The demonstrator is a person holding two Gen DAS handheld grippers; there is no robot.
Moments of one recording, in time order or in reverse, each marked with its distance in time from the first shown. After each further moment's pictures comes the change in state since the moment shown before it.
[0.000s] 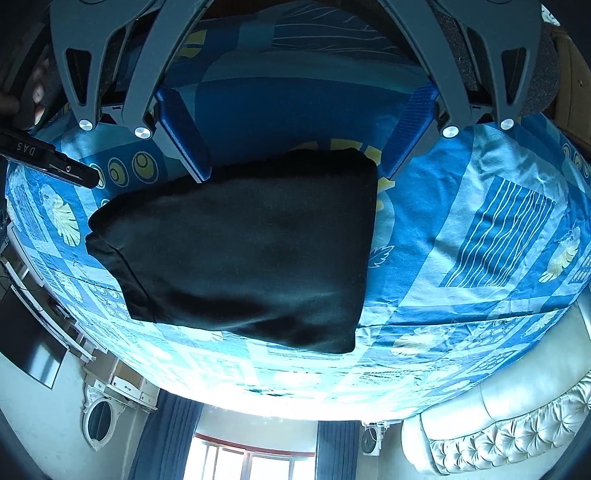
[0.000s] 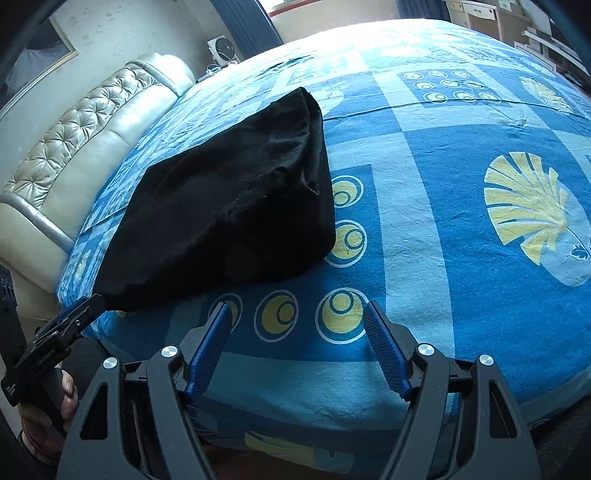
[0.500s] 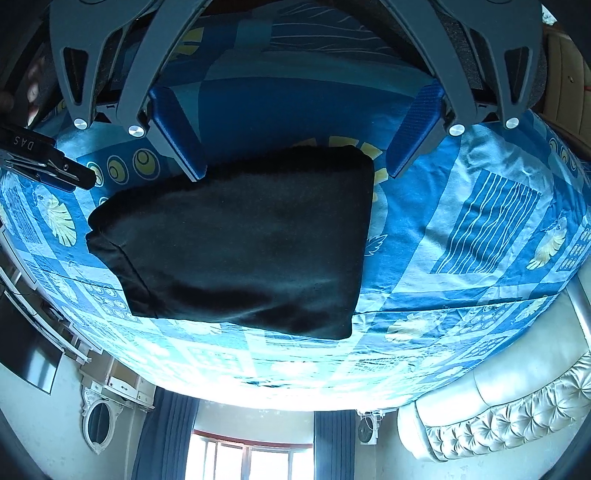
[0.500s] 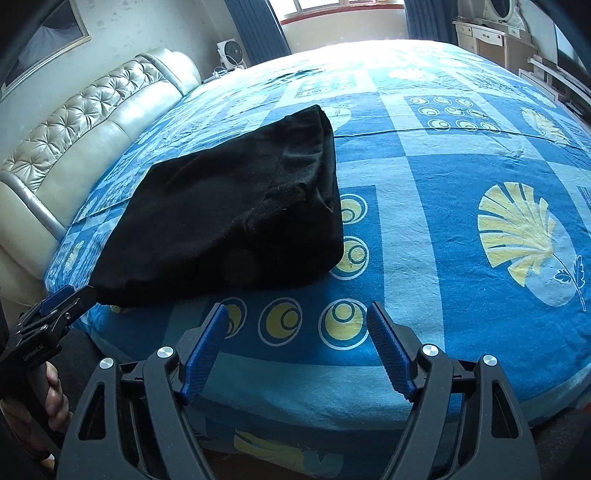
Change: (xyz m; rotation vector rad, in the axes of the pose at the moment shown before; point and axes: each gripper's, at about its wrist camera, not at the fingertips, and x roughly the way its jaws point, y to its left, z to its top) left arm -0.009 -0.013 0.001 0.024 -0.029 0.054; right arm -0.010 0.011 -0.001 -0.060 -0.044 -0.049
